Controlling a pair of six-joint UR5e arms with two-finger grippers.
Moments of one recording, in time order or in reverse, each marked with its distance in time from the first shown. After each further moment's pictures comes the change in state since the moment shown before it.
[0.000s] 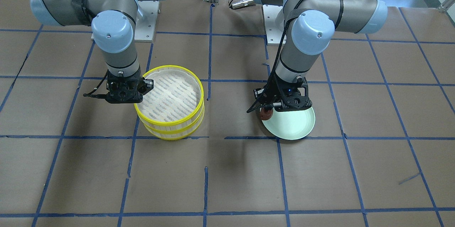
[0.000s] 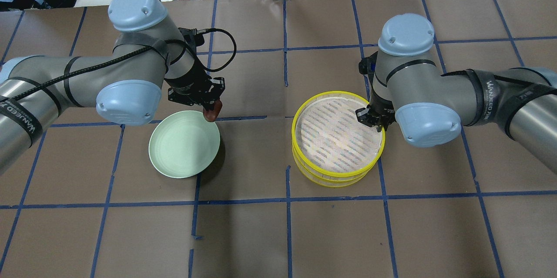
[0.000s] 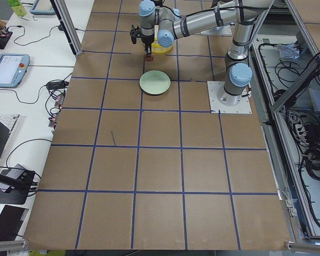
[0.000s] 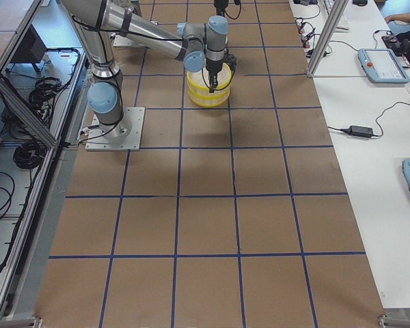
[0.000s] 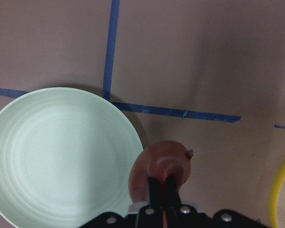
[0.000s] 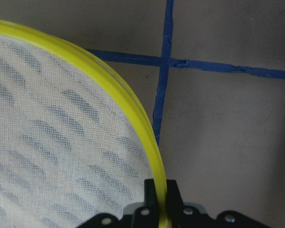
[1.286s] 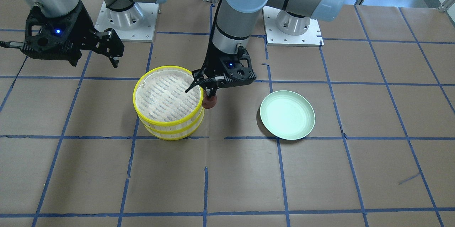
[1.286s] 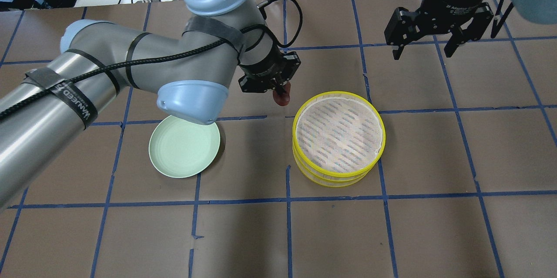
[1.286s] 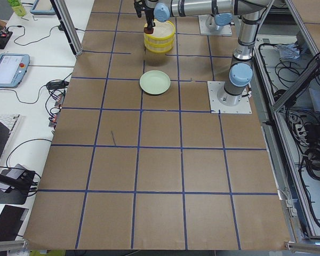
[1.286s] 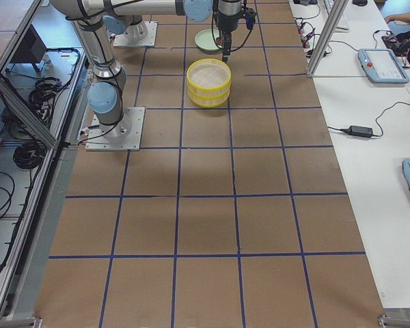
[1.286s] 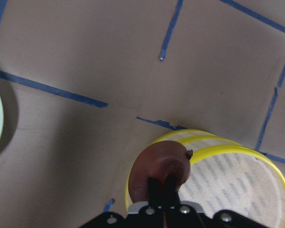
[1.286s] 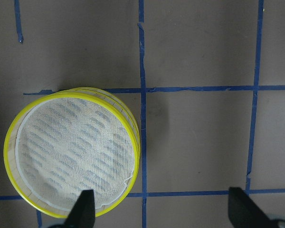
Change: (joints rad) left arm -0.298 -0.045 0.176 0.048 -0.068 -0.536; right arm -0.099 -0.097 -0.486 0.548 0.104 0.011
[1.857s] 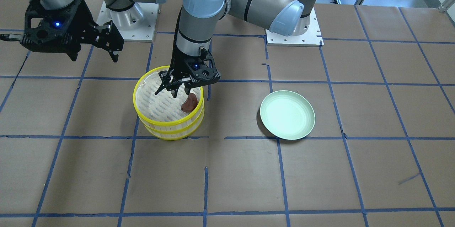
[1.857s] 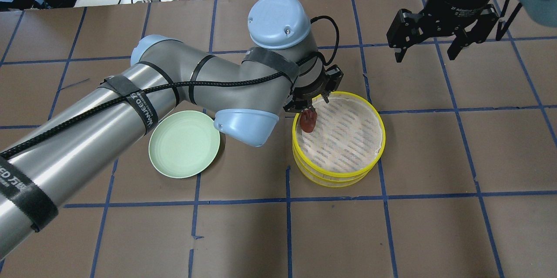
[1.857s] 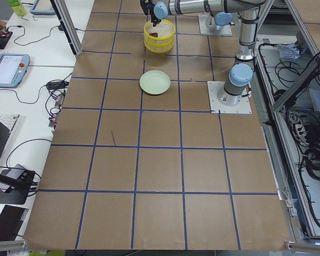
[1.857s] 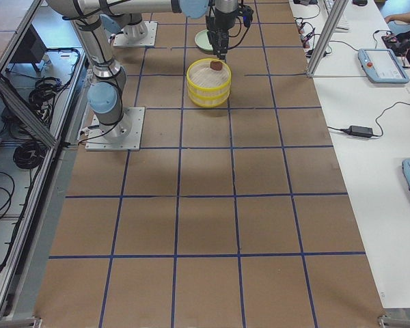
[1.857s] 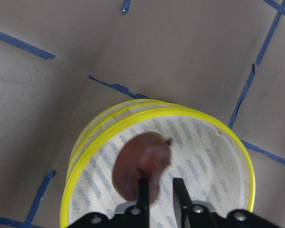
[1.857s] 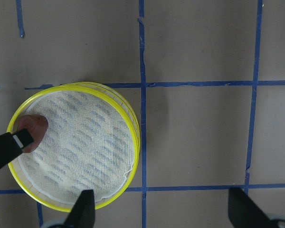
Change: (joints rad) left arm -0.106 -0.092 0.006 0.123 0.000 -0.229; right arm -0.004 -0.012 0.007 0.009 0.003 -0.004
